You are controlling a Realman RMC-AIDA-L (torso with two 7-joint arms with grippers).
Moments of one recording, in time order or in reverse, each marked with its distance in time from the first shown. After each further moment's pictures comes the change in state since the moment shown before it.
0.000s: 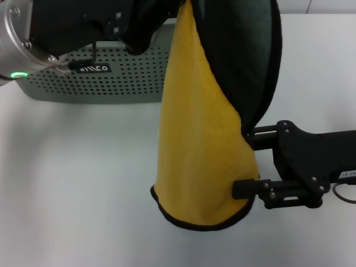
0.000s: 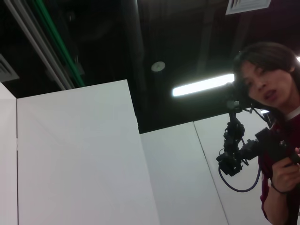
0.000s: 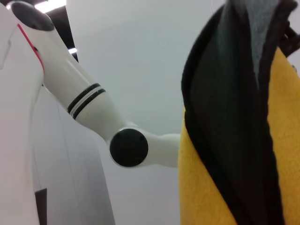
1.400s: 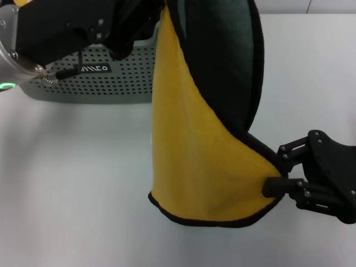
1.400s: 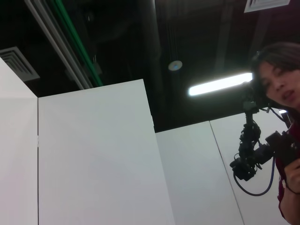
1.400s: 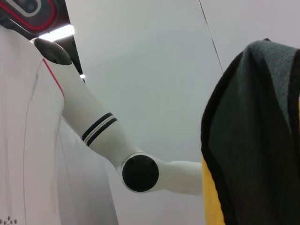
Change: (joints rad) left arm 0.043 0.000 -0.027 -0.009 0.005 0.005 0.001; right arm -0.079 -0.008 0.049 -0.006 0.002 -0.099 0.004
